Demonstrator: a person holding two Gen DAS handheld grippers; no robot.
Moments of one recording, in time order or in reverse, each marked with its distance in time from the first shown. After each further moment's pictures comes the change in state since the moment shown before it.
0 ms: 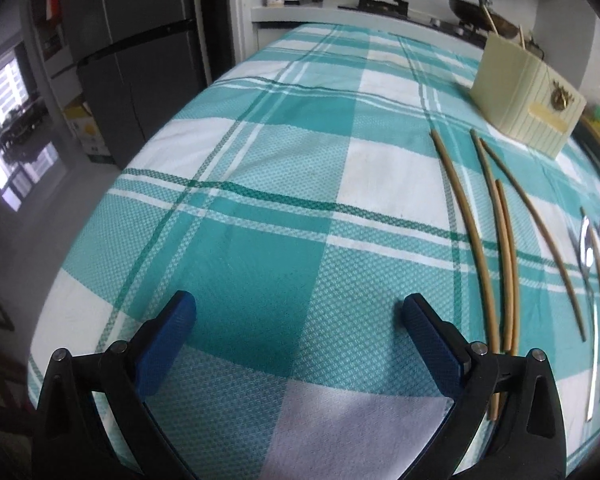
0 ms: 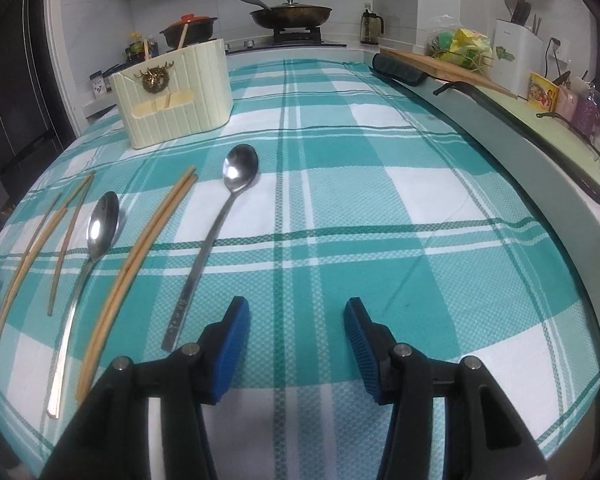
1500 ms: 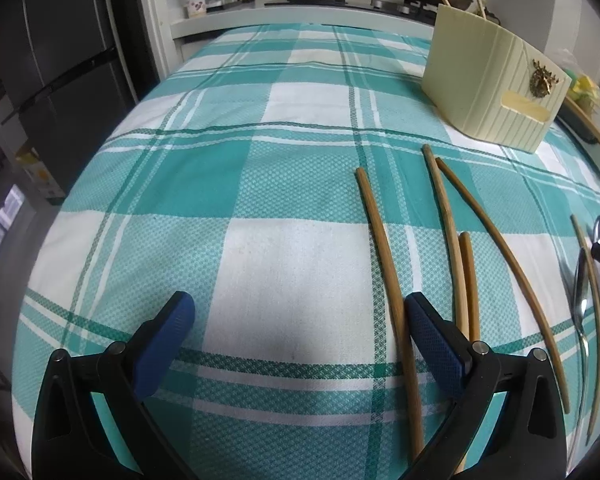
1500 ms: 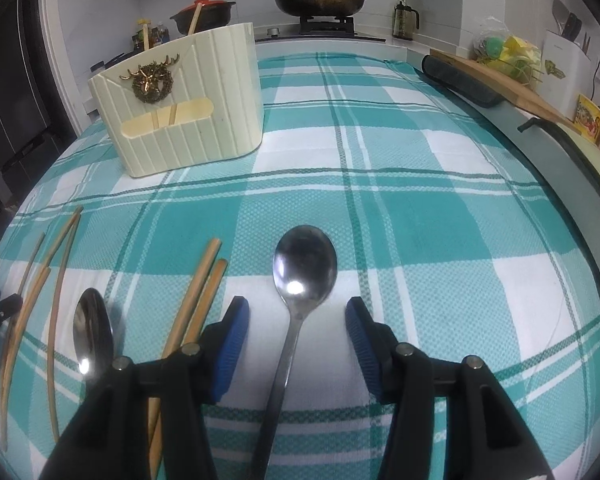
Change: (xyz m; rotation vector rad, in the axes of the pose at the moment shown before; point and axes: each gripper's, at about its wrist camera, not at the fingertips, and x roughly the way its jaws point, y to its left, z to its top) left arm 0.049 -0.062 0.069 0.146 0.011 -0.114; right arm 0.082 0.051 0.085 -0.051 0.051 0.032
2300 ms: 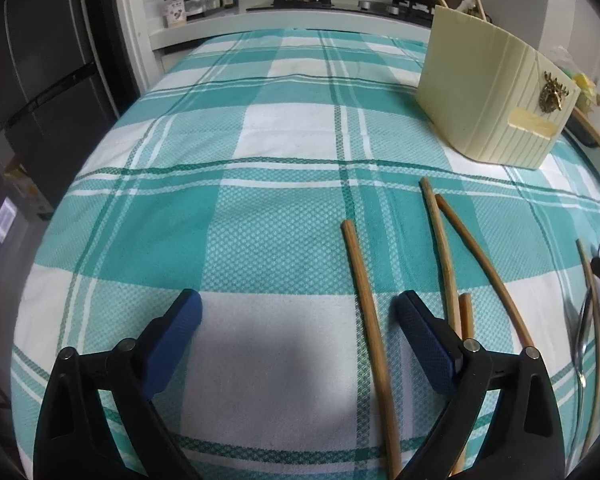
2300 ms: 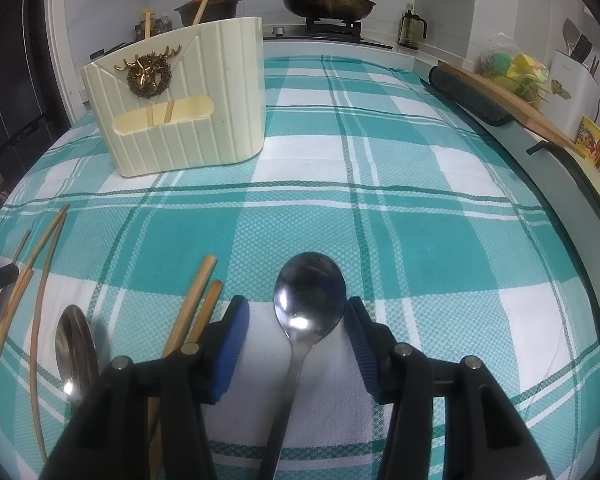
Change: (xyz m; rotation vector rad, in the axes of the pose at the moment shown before) left arm 0.021 -0.012 0.033 0.042 -0.016 -0.028; right arm 0.011 0.006 0.011 -0.042 -0.003 -0.037
